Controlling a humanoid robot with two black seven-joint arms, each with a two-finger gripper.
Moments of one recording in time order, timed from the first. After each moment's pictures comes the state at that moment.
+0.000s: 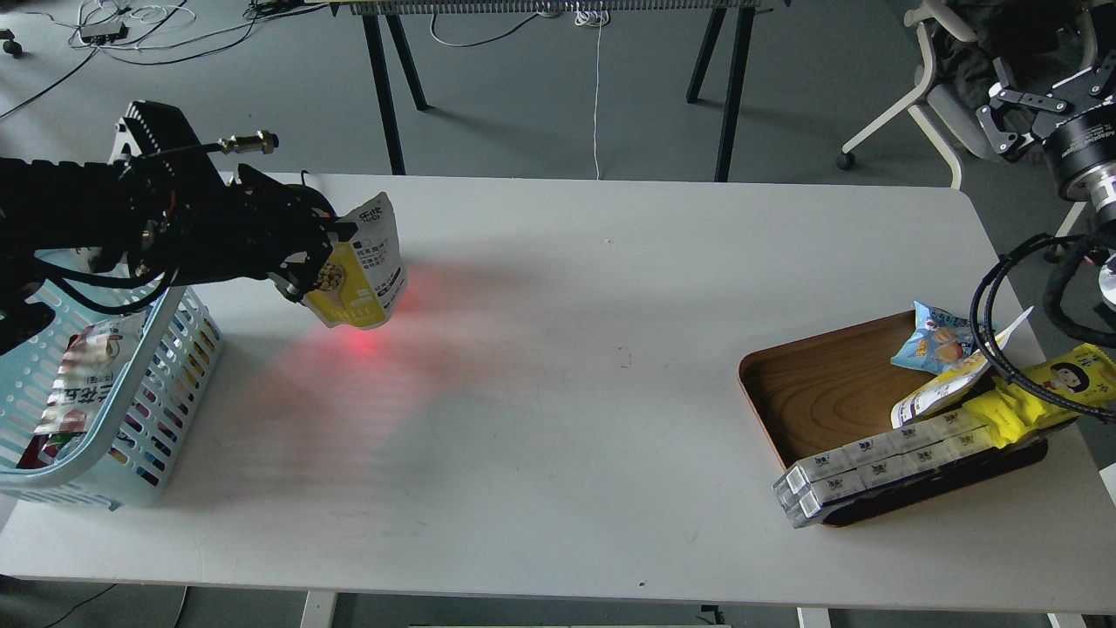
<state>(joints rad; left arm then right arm) -0.94 0.98 -0.45 -1.50 2.18 -0.32 -0.39 0.90 -0.60 0.41 0.59 0.47 0.49 0.44</state>
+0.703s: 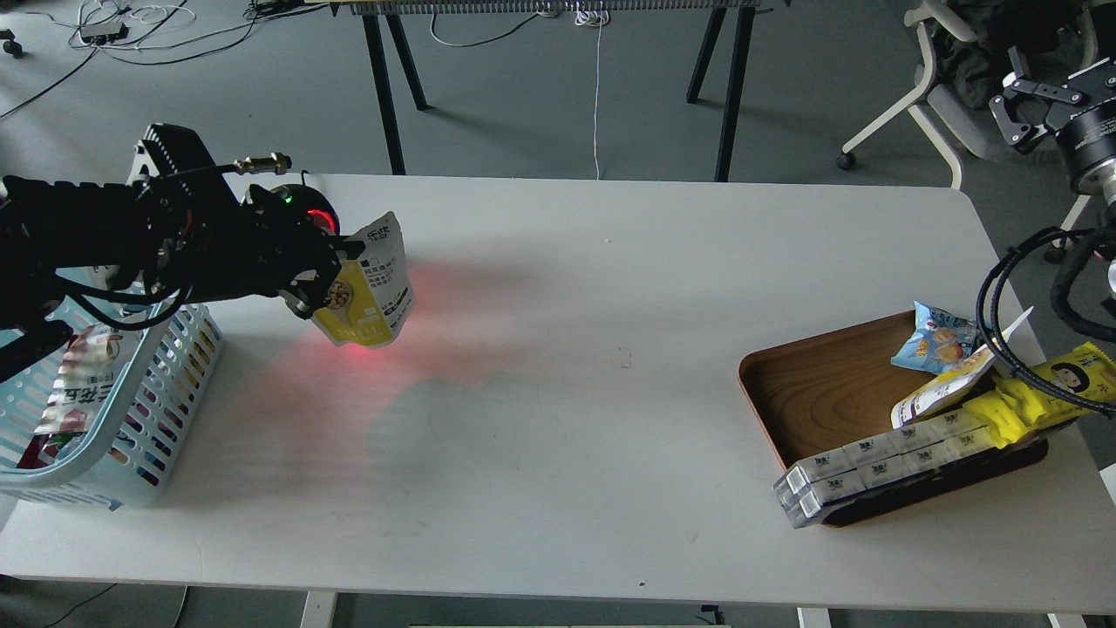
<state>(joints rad) -0.90 0.94 -0.45 -1.50 2.18 -0.32 -0.37 0.90 -0.61 0.44 0.58 0.47 0.49 0.45</state>
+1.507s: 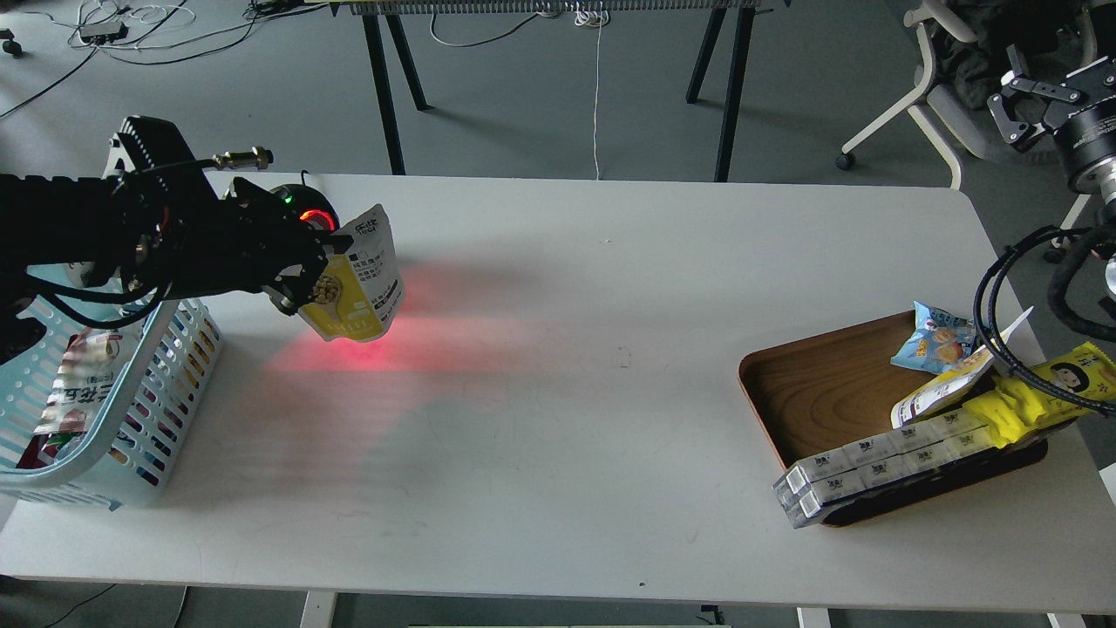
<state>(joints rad) -0.90 1.02 -0.47 -1.54 2.18 -0.31 -0.39 0.90 -0.60 0.44 0.58 0.47 0.49 0.45</state>
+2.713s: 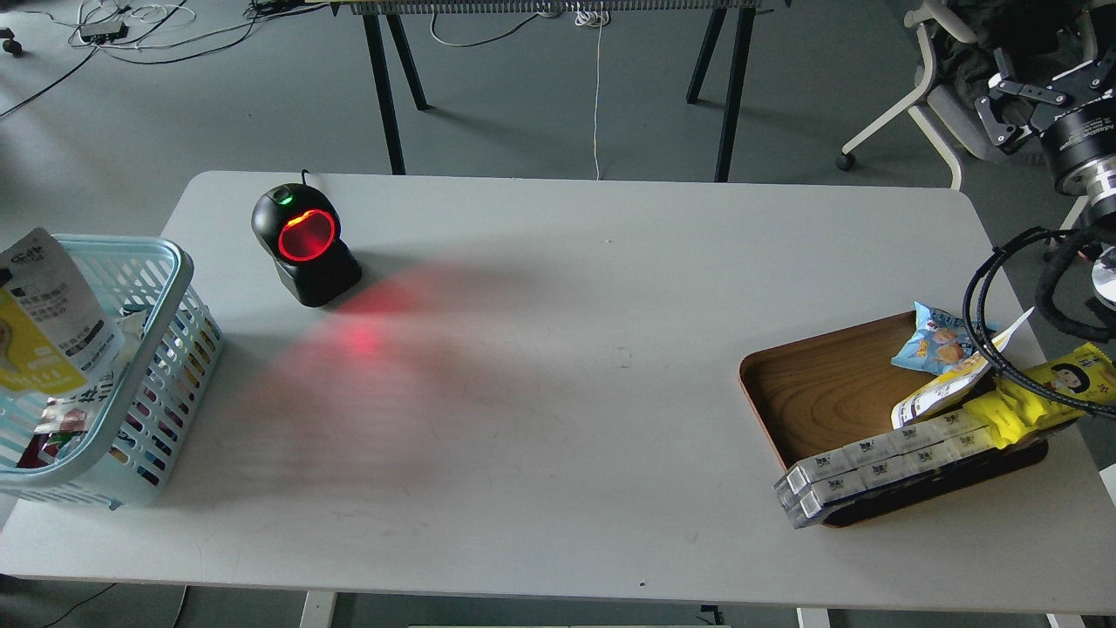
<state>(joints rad) -0.90 1.71 -0.17 -1.57 2.18 0.20 -0.49 0.90 -0.58 0.44 0.58 0.47 0.49 0.45</state>
